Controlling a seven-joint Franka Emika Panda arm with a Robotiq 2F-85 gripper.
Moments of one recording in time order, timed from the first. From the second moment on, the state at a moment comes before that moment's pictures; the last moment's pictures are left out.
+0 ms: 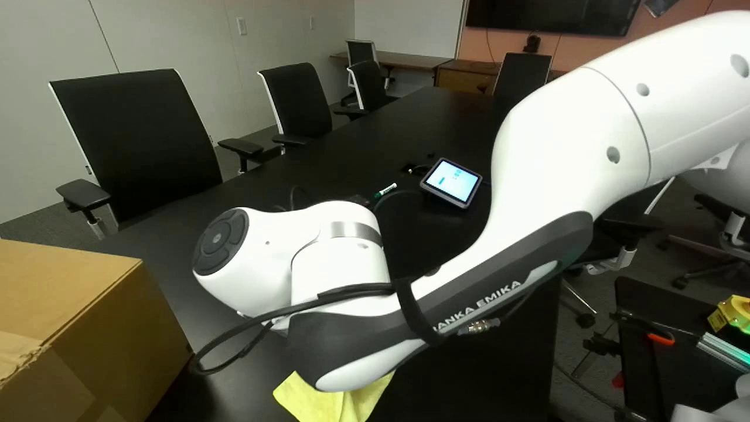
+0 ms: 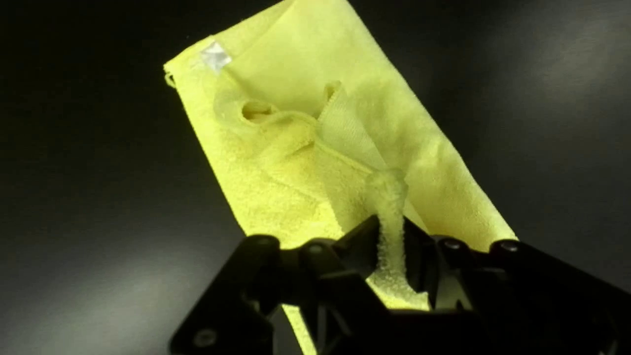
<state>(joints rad) 0.44 1.06 0.12 -1.05 -0.47 1.79 -0.35</state>
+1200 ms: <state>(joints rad) 0.51 1.28 0.08 -0.61 -0.41 1.71 -0.57</state>
